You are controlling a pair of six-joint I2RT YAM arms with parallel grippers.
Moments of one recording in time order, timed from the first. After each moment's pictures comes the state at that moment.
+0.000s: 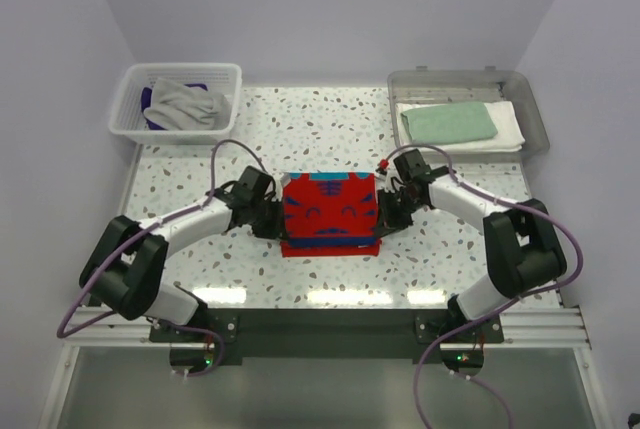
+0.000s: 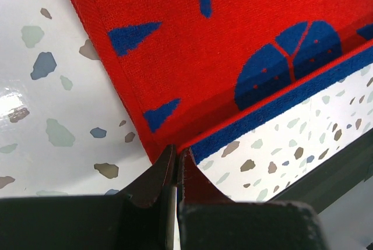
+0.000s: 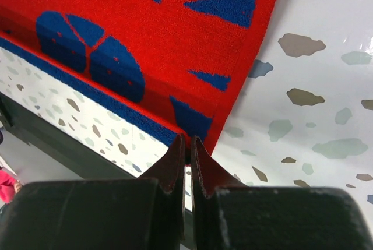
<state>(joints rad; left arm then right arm) -0.51 1.44 0.73 -0.38 0.29 -0.41 0.36 1.56 0.90 -0.64 -0.41 0.27</state>
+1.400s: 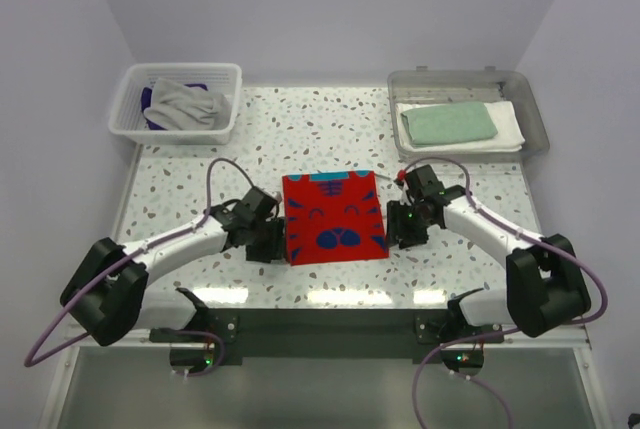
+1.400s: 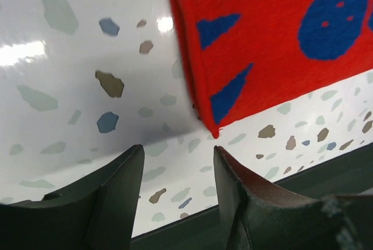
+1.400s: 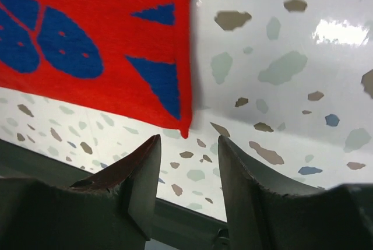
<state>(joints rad) -0.64 1.30 0.66 -0.52 0.14 -0.63 0.38 1.35 0.76 -0.67 -0.23 0.37</state>
